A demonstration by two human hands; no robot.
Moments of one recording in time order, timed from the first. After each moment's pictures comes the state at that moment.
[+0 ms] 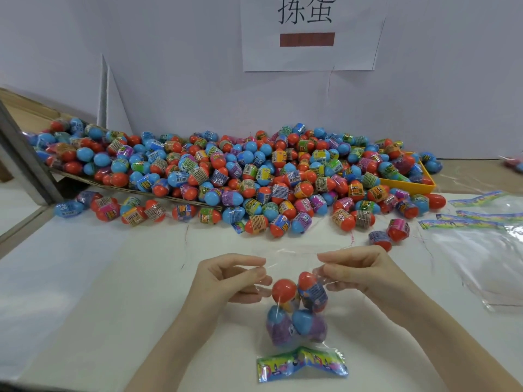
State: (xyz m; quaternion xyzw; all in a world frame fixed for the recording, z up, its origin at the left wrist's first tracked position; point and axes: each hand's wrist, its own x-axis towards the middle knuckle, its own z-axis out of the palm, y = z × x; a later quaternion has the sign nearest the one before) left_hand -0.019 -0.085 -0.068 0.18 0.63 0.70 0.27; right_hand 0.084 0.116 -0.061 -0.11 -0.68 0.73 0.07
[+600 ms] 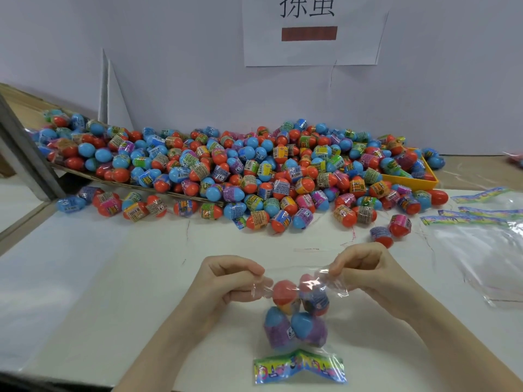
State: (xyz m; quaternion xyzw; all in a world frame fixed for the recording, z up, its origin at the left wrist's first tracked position) left_hand -0.027 -0.090 -0.077 0.18 0.60 0.70 0.33; right_hand 0.087 0.122 -0.070 -0.02 -0.69 0.72 0.06
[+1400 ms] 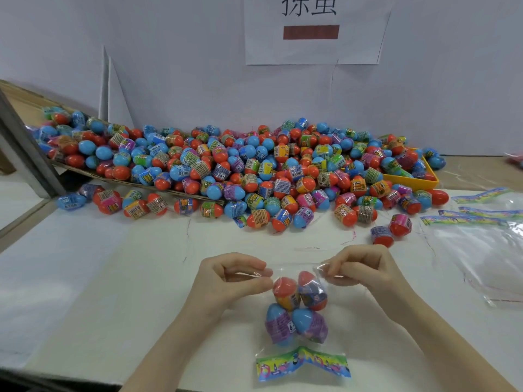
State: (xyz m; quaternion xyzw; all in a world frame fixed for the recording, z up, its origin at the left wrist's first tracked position) left_hand -0.022 -0.088 -0.081 0.21 0.66 0.68 0.24; right_hand 0.087 0.110 -0.068 -0.10 -0.73 0.67 0.12
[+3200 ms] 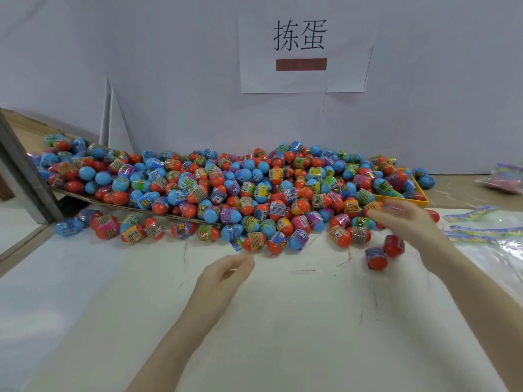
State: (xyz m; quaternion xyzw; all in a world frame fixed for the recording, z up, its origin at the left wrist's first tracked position) left_hand -0.040 -0.074 -0.072 0.18 0.77 0.58 0.18; right_hand 0.059 0.205 -0.032 -0.36 -0.76 0.49 0.22
